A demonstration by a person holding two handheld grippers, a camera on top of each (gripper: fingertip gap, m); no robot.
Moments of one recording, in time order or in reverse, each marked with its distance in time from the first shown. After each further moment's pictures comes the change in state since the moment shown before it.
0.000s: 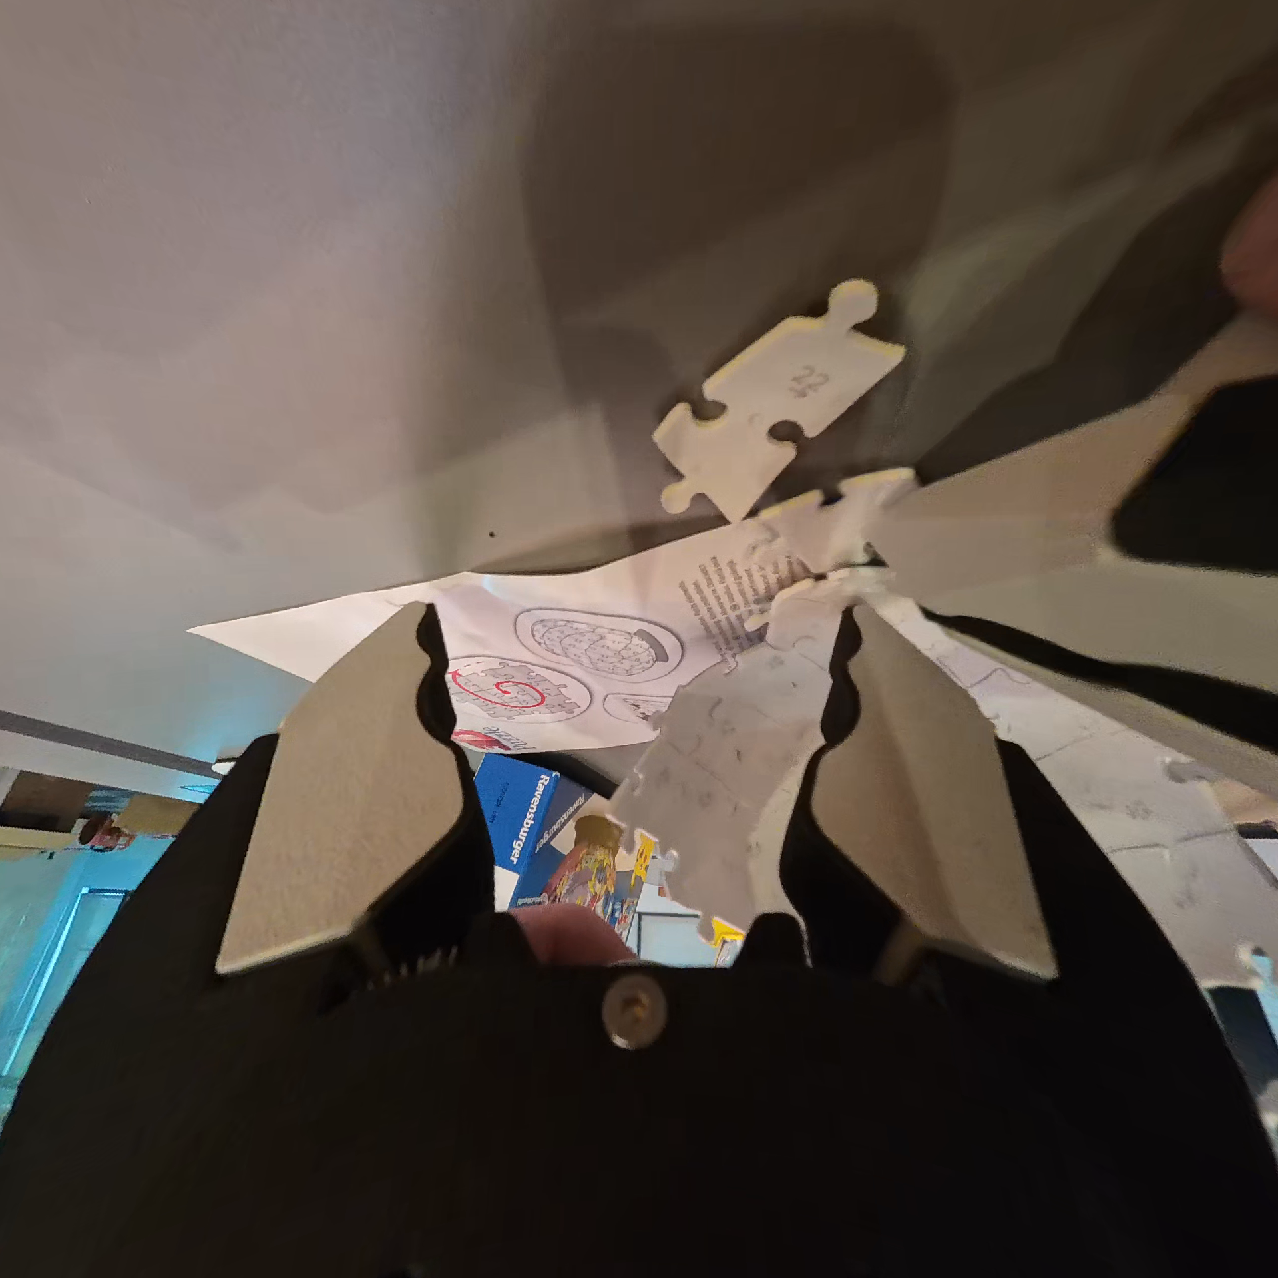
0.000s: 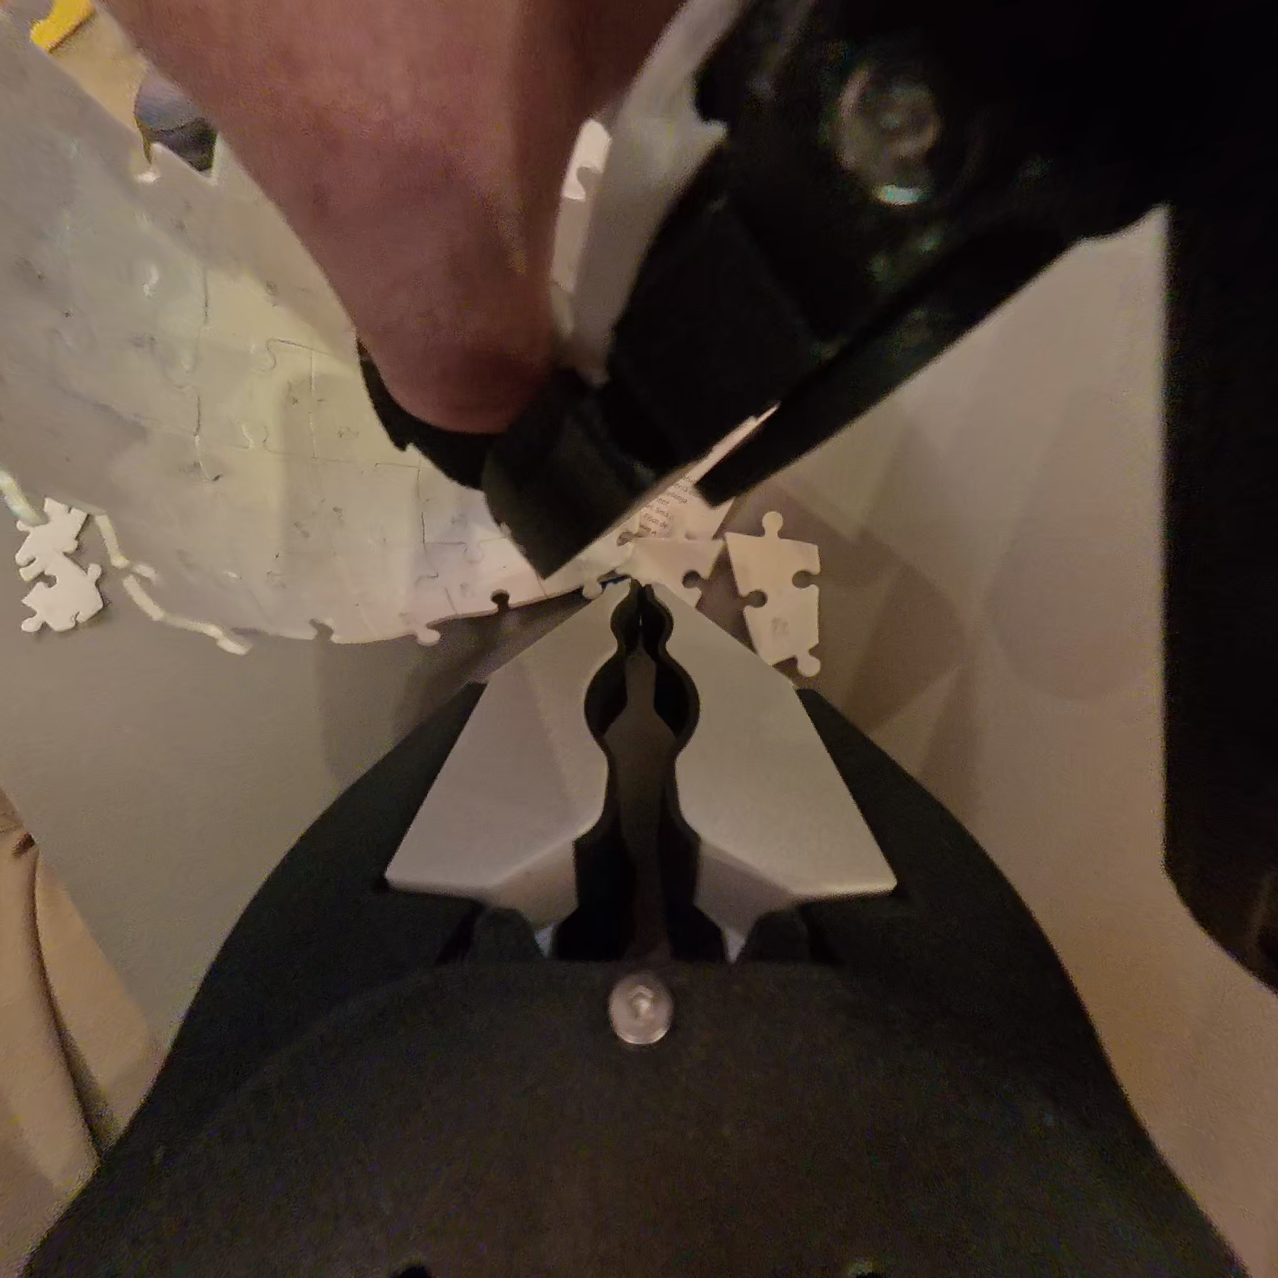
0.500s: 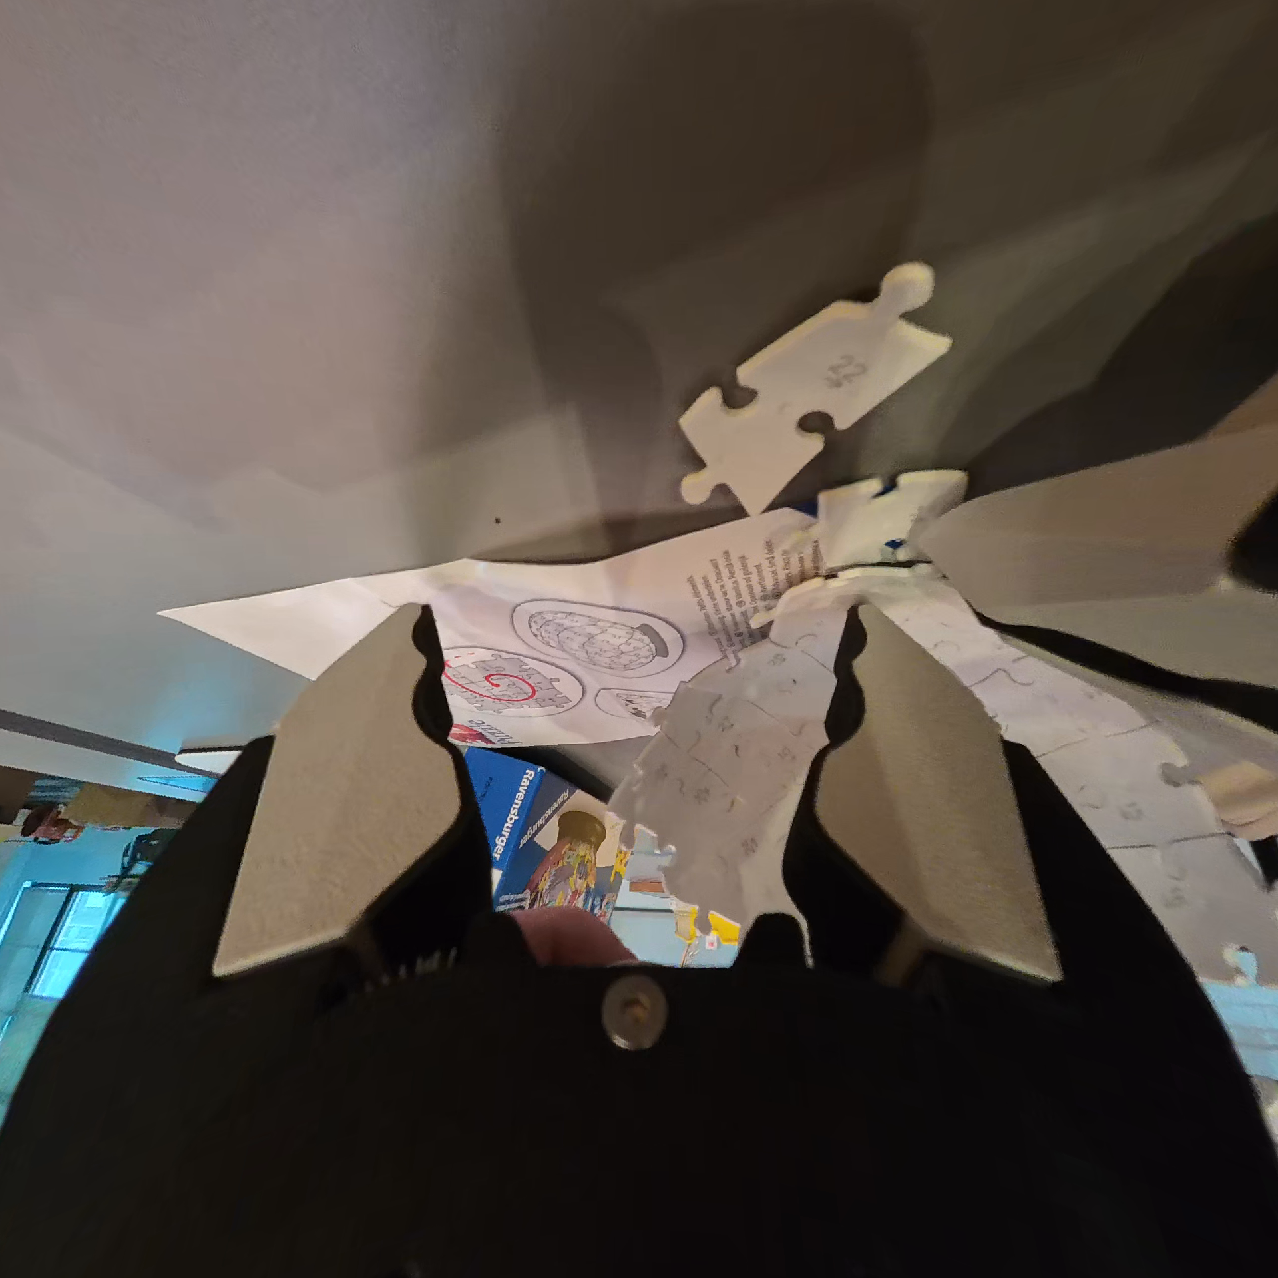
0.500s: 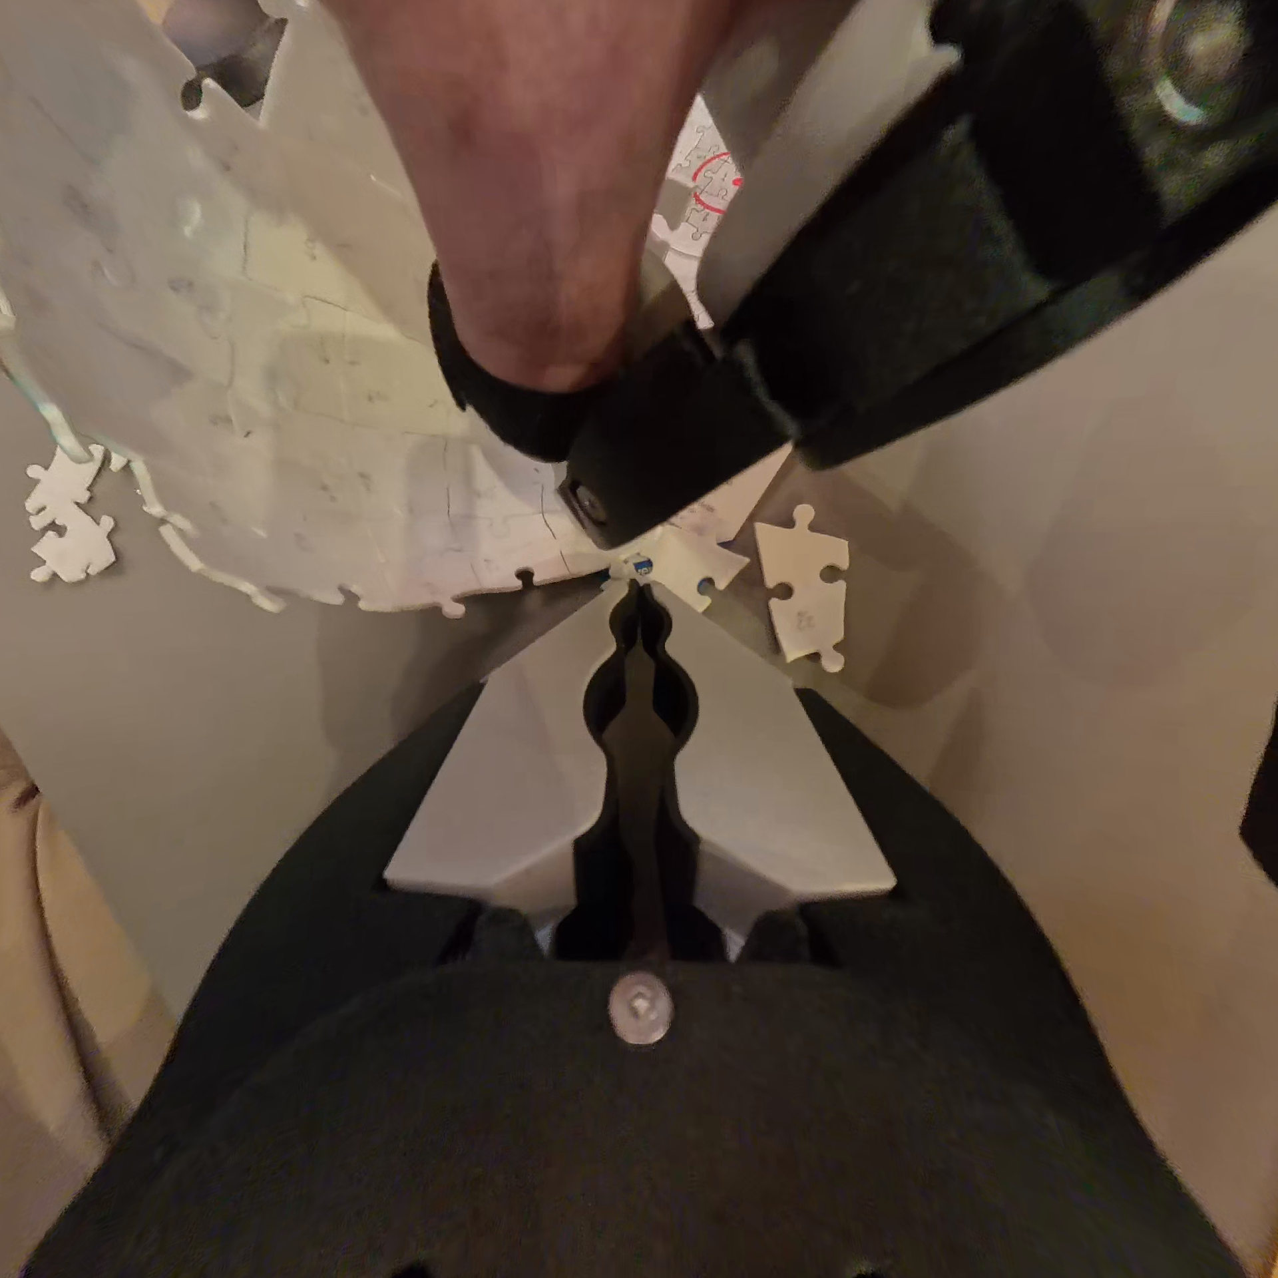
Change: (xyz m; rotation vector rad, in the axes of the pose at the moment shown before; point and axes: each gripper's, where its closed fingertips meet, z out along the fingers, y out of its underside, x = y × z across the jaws) left arm -0.001 0.003 0.001 -0.008 0.027 -0.045; right arm -0.006 0.005 -0.002 -0.023 -0.026 -0.049
